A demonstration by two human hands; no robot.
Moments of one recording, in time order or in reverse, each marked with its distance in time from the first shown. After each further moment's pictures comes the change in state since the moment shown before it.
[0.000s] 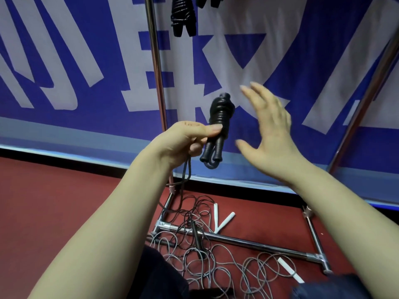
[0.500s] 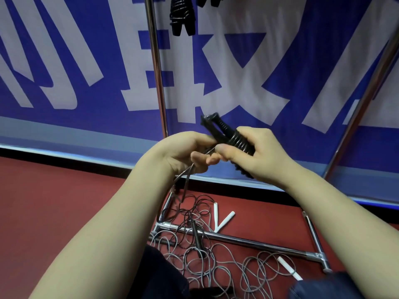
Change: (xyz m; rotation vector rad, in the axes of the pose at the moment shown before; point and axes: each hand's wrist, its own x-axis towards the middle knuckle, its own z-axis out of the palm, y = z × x) left_hand -0.010 0.003 0.015 -0.244 -0.198 -0.296; right_hand -0.005 -0.019 0.002 0.435 -0.228 0.160
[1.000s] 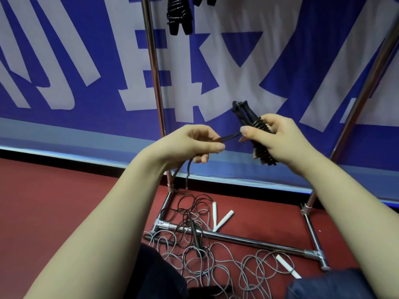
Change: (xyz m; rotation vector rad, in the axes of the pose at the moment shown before) left_hand 0.003 -0.004 -0.007 0.592 0.235 0.257; right_hand 0.009 0.024 -0.032 0.219 0.152 0.295
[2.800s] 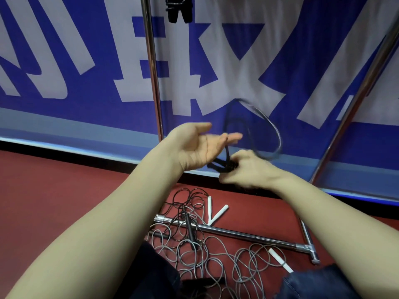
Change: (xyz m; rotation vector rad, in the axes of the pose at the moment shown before) left_hand 0.006 0.008 0.025 -0.962 -0.074 -0.337; right_hand -0.016 0.026 0.042 -0.601 -0.423 0.184
